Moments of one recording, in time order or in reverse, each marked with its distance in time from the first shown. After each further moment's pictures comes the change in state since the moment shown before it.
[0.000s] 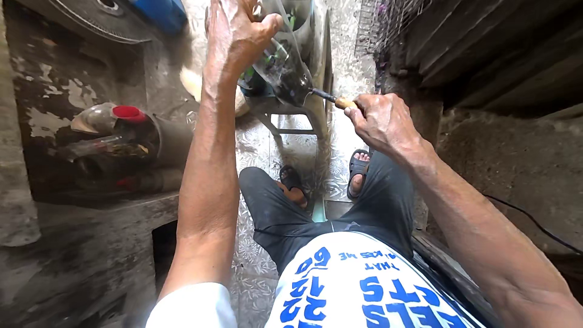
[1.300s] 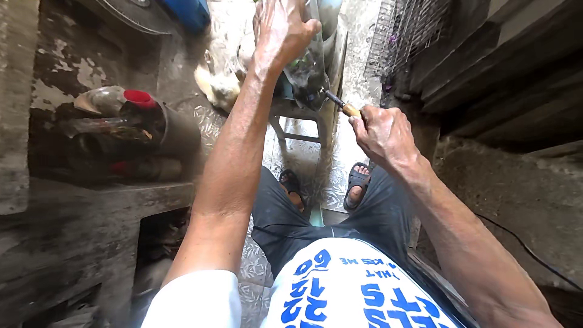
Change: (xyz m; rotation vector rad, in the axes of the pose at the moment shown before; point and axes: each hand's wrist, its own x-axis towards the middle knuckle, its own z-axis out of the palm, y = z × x) left_hand 0.011 0.017 0.003 0.081 -0.017 -0.057; right_hand -0.013 -0.038 0.000 -0.089 0.082 -0.039
